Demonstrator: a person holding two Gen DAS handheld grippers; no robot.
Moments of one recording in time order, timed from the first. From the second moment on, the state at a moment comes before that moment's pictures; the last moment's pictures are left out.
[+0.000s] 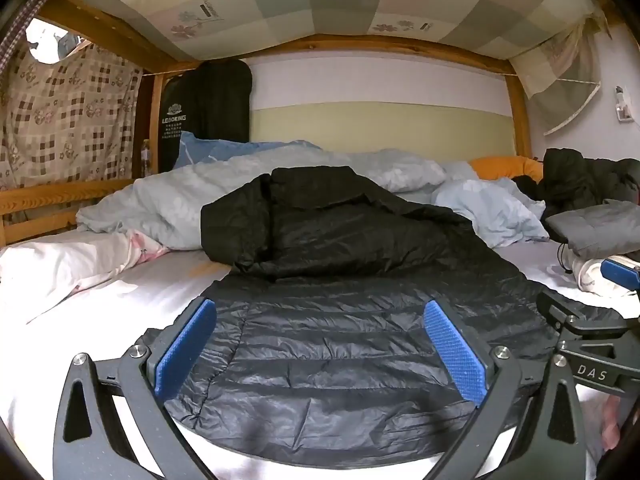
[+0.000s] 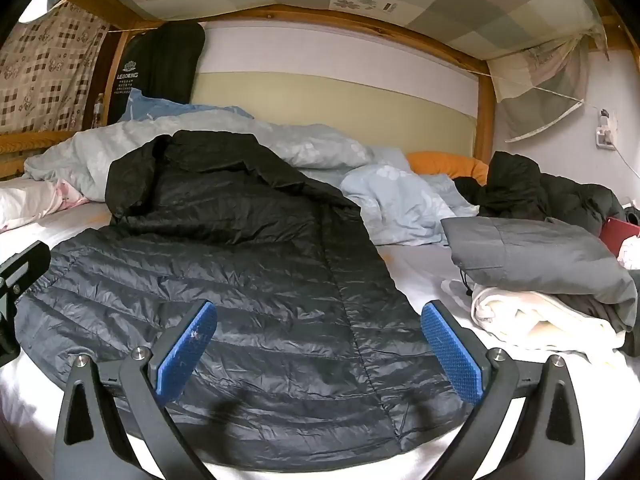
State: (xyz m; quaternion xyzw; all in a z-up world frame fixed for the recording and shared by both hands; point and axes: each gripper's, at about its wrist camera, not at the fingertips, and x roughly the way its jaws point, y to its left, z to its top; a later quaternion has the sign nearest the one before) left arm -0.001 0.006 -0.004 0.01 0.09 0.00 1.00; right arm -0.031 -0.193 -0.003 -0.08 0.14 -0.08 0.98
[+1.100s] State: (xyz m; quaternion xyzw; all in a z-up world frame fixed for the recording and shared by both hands) left arm 0.007 -0.001 -0.010 0.03 0.10 0.00 0.99; right arm -0.031 -0.195 -0.007 -0.07 0.14 -0.08 0.98
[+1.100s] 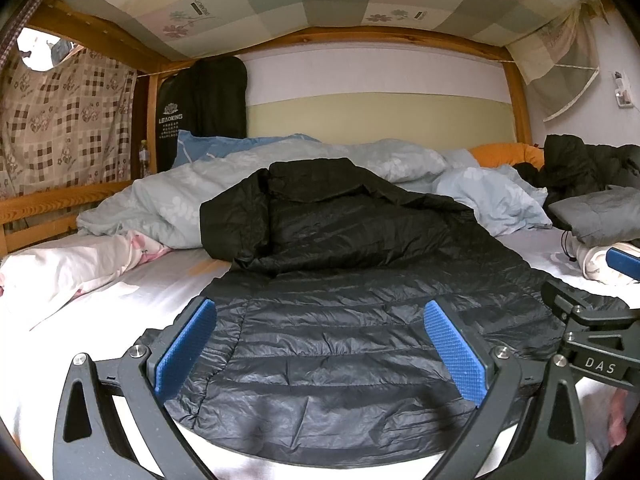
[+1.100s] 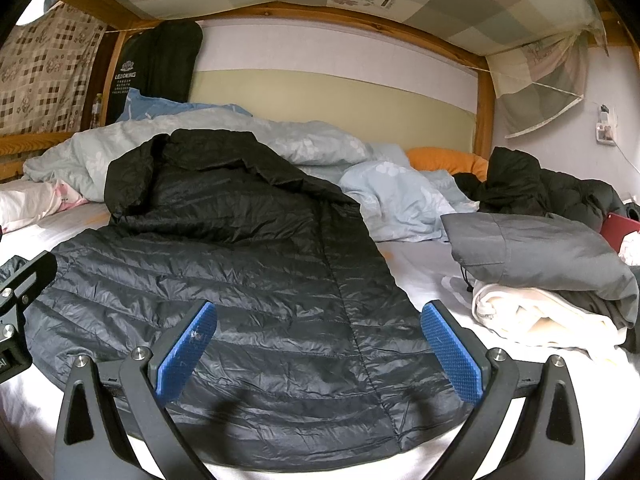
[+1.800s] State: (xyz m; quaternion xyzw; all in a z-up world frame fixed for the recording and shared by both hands) left arm 0.003 0.002 -0.015 0.02 0.10 0.00 1.00; right arm -0.033 -0.197 -0.007 -0.06 0.14 -0.09 0.98
